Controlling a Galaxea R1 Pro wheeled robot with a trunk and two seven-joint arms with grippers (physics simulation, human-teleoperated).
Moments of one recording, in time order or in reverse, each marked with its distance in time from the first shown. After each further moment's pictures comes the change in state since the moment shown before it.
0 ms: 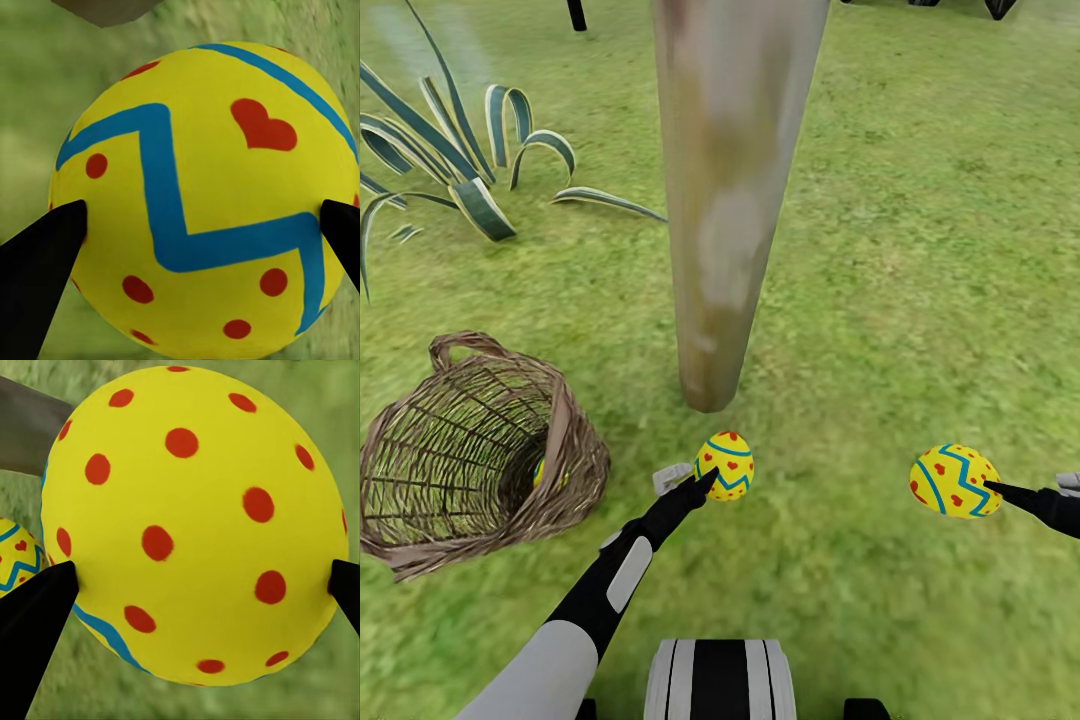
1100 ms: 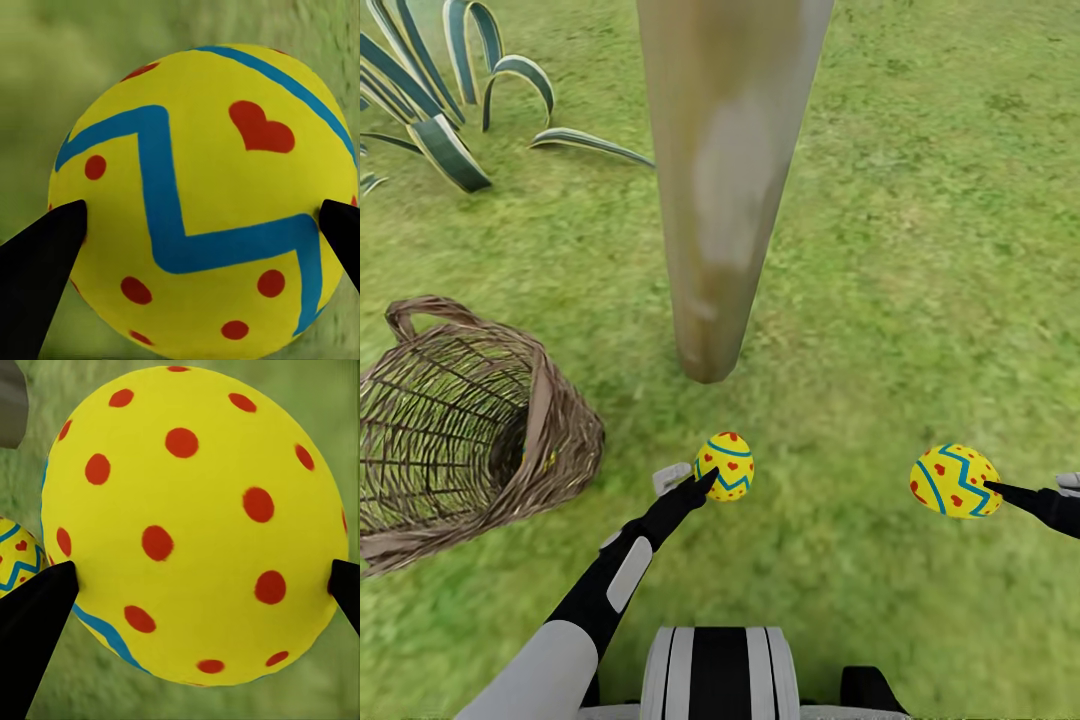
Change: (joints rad) left arm 0.000 0.000 0.000 0.000 -0.001 0.000 0.000; right arm 0.000 0.000 0.001 0.000 0.000 0.000 0.000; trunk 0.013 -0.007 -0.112
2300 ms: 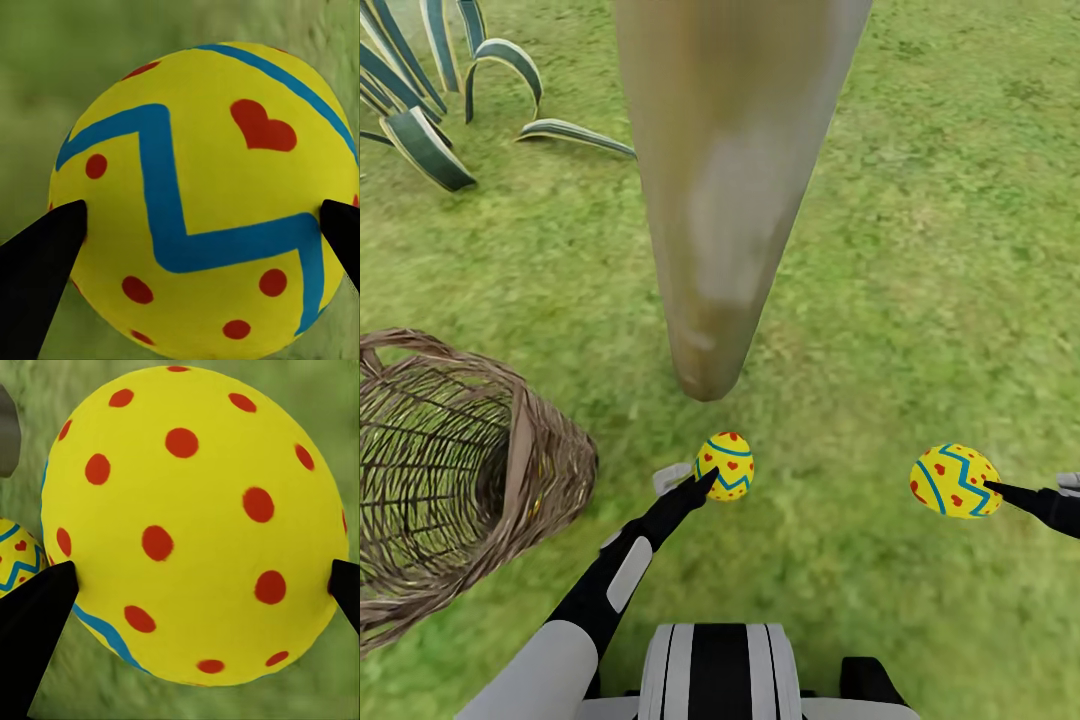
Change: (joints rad) left arm 0.000 0.000 0.000 0.000 0.001 0.001 -0.002; right arm 0.000 0.000 -0.001 0.000 0.000 0.000 0.000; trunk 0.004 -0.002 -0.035
